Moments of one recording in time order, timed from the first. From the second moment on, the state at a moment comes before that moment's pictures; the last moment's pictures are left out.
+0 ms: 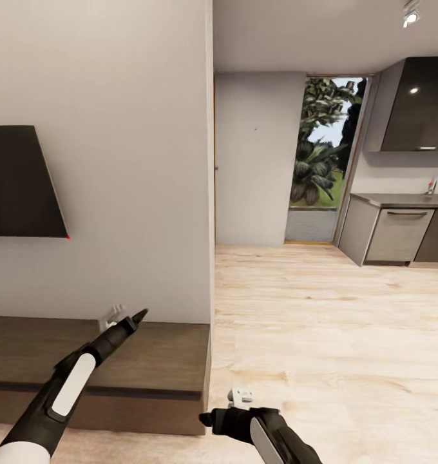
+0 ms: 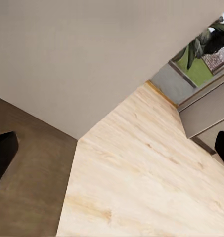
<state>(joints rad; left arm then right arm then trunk) -0.46 0.17 0.04 -1.04 0.78 0.34 -0.14 -0.40 0.17 0.31 -0.67 -0.42 0.48 0.16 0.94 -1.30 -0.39</state>
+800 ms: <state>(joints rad) -0.36 0.16 -0.06 -1.17 0.79 0.33 -0.02 -0.41 0.17 0.15 -0.48 -0.42 0.32 0.58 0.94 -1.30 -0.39</state>
